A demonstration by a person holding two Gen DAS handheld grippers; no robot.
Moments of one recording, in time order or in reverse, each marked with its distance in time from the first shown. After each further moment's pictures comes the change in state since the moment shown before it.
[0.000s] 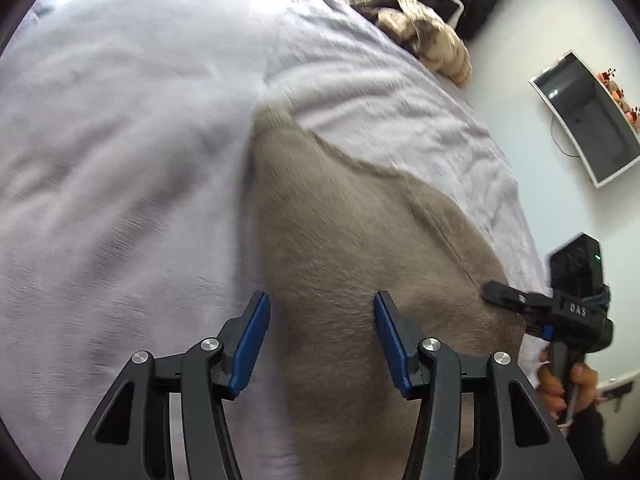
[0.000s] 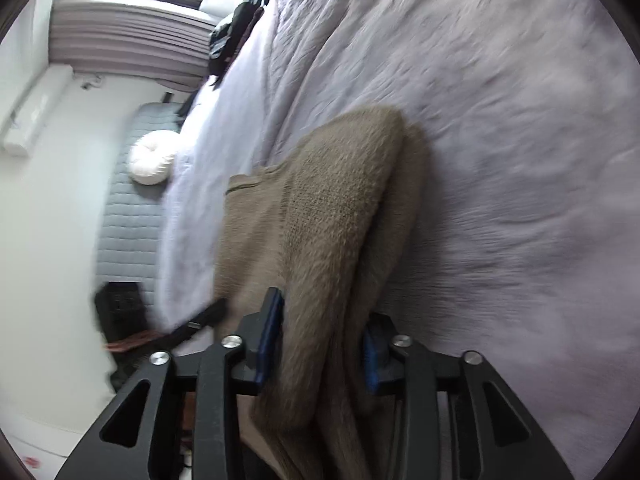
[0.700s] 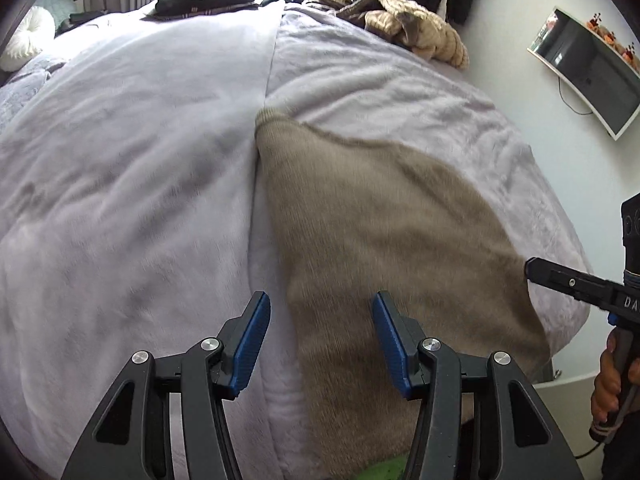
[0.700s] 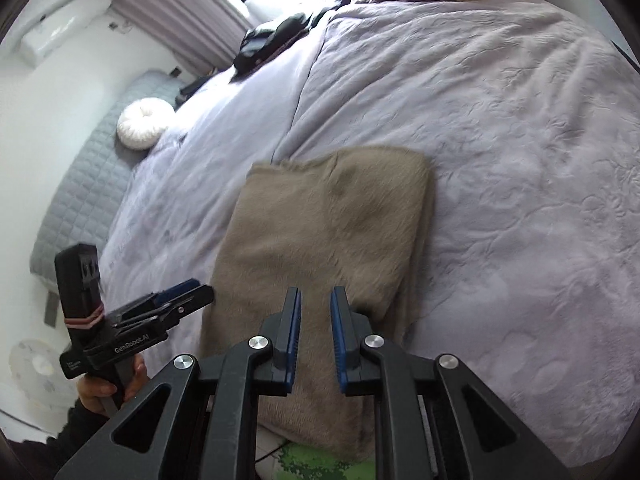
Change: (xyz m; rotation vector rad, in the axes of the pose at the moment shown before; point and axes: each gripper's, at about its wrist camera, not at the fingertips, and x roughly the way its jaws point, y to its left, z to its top) left arm -0.026 -0.033 -0.054 0.129 -0.032 0.151; right arm -0.045 0.058 -0.067 -0.267 -0.092 -0.144
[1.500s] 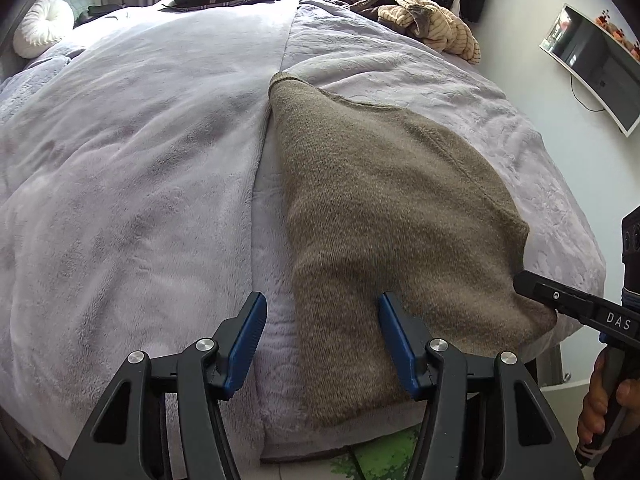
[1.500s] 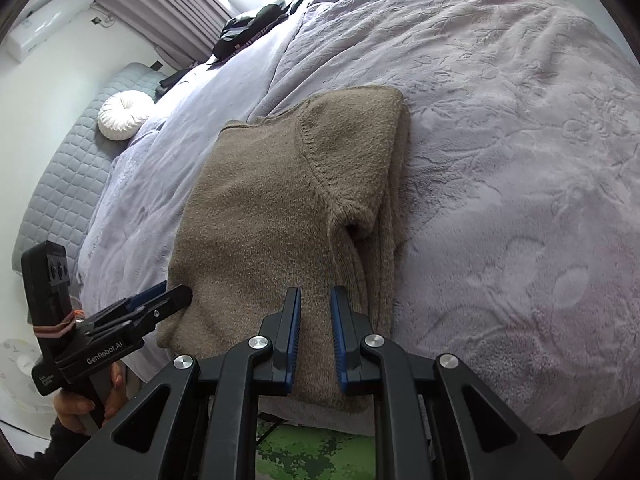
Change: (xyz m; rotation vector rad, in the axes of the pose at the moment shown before) left arm -0.004 -0.008 -0.044 -0.020 -0.007 0.060; right arm 0.008 -0.017 -0.052 0.064 -0.007 -0.043
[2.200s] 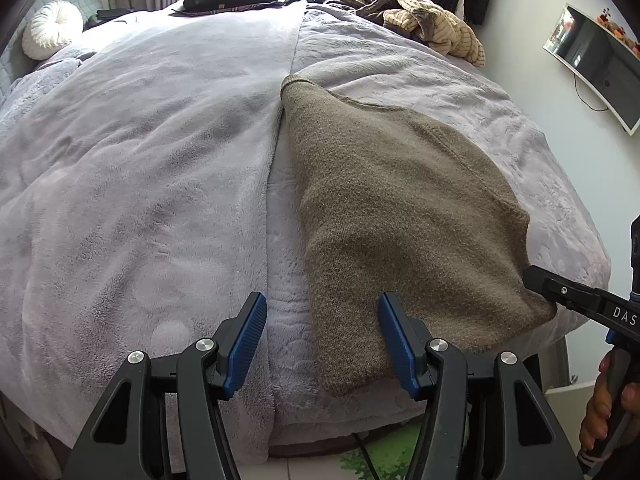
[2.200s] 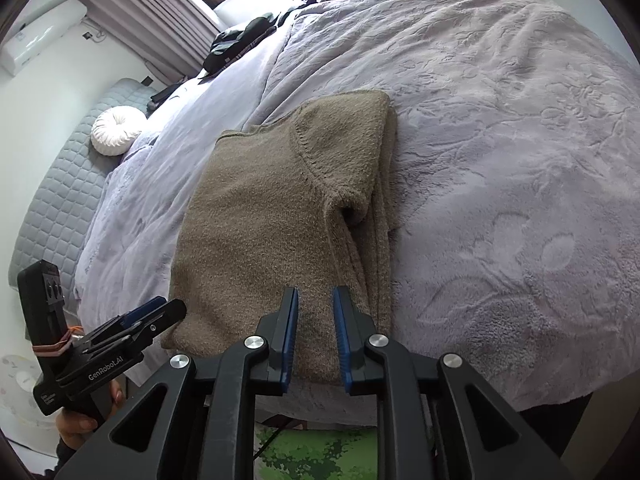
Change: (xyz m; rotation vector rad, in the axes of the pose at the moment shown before) left arm -0.012 0.004 -0.012 -0.001 -0.016 0.028; right arm -0.012 0.002 -0.010 0.041 -0.051 -0.031
